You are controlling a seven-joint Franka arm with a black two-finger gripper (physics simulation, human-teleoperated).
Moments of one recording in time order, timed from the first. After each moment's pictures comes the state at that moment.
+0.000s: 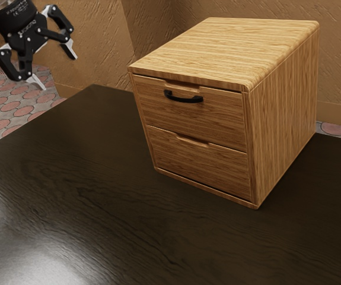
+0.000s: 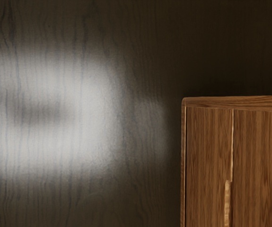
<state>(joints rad) 0.16 -0.01 0.10 -1.11 -0.12 1.35 -1.34</state>
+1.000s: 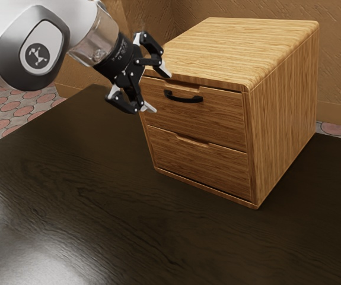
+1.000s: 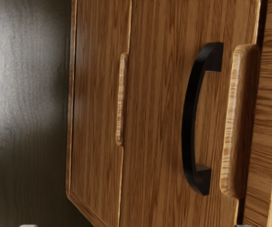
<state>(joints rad) -0.10 -0.15 0.07 -1.65 -0.11 2.08 -1.60</state>
